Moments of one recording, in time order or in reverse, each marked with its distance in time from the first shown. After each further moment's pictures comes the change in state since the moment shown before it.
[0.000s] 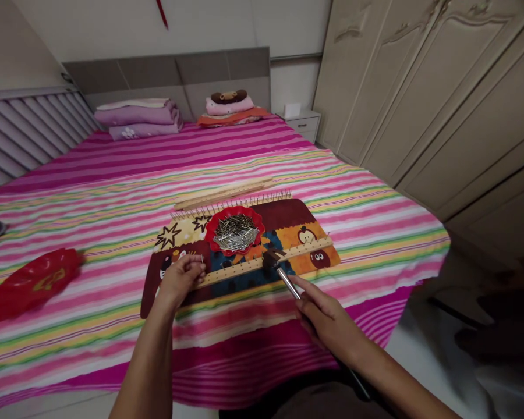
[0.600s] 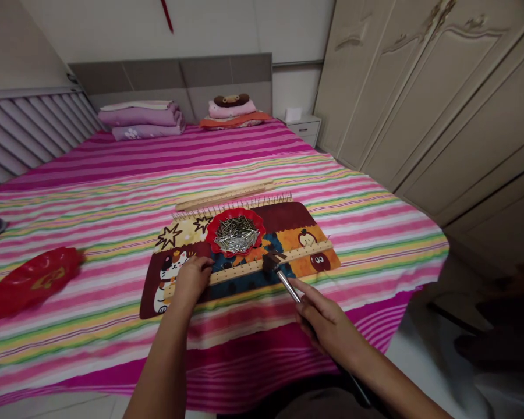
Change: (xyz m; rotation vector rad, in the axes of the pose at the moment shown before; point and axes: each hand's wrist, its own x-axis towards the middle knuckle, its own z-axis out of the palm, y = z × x) left_hand 0.012 -0.004 0.015 0.831 0.098 0.318; right_hand -0.002 -0.002 0.002 0.010 -0.008 0.036
